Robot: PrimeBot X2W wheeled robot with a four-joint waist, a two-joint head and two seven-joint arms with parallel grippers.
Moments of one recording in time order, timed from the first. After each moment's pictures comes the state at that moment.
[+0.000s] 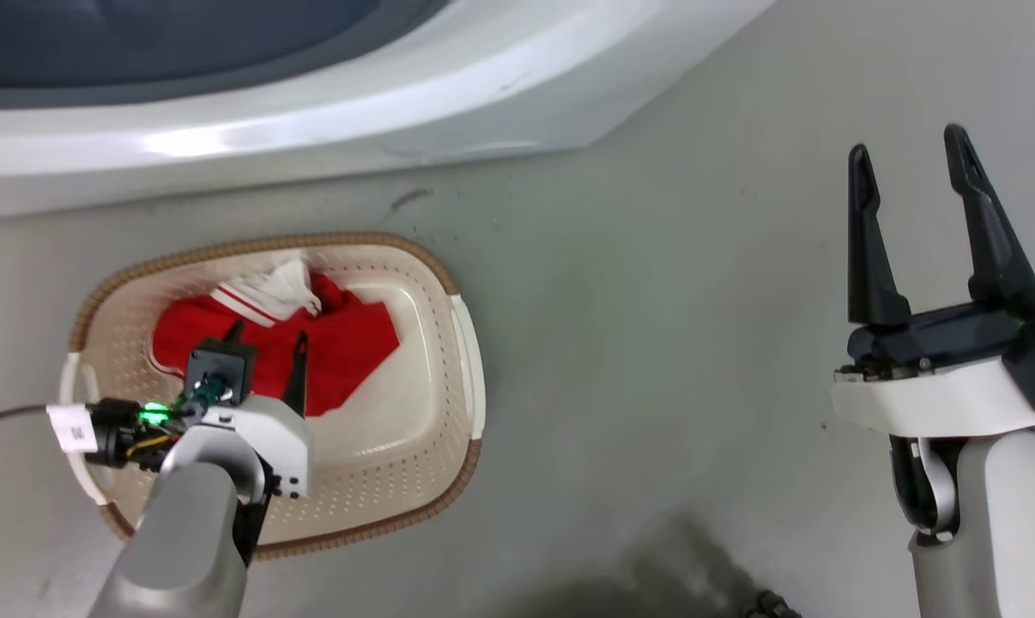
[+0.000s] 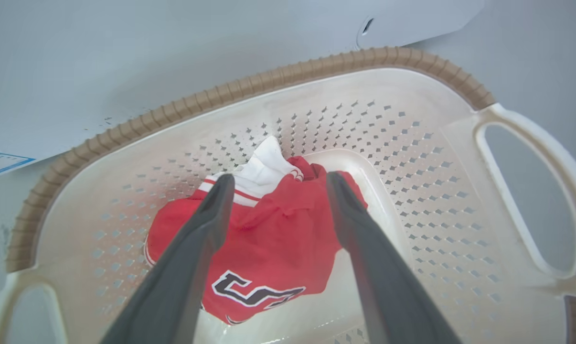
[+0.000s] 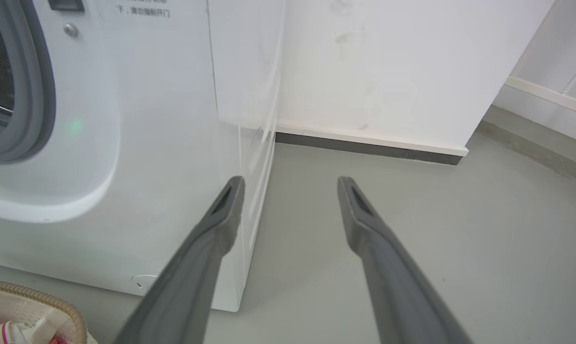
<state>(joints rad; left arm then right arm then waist) -0.55 0.26 -0.22 0.85 -0.13 -0.04 -0.26 -0.33 -0.05 0.01 -0.07 0.01 0.13 -0.26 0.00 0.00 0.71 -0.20</state>
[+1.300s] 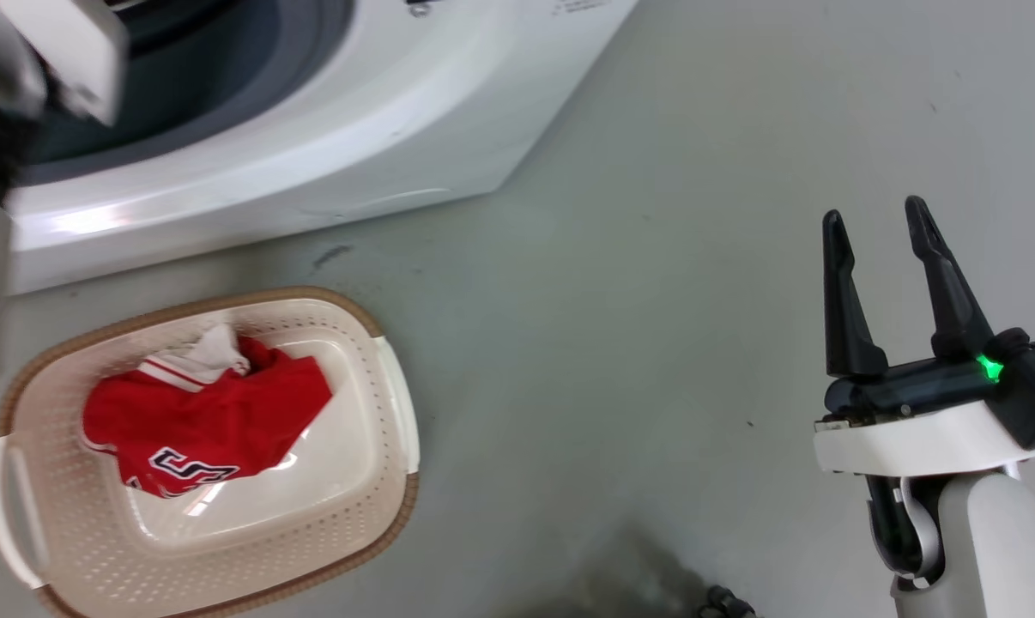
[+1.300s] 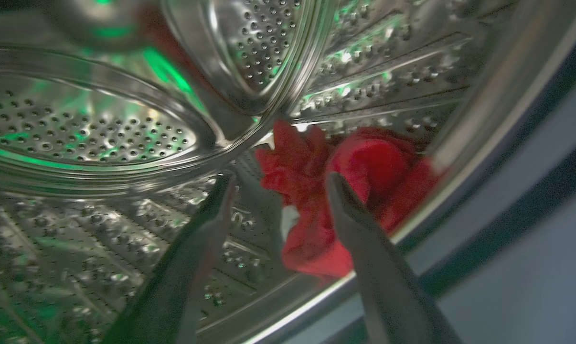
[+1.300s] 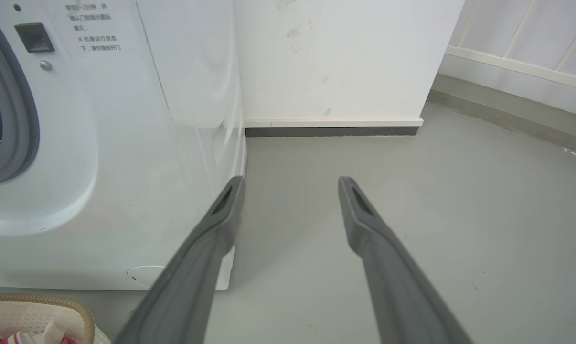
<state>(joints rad) -1.07 0.51 -0.29 0.56 -0.14 -0.13 0.10 -0.24 -0.05 0.03 -0.04 0.13 0.13 -0.26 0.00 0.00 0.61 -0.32</state>
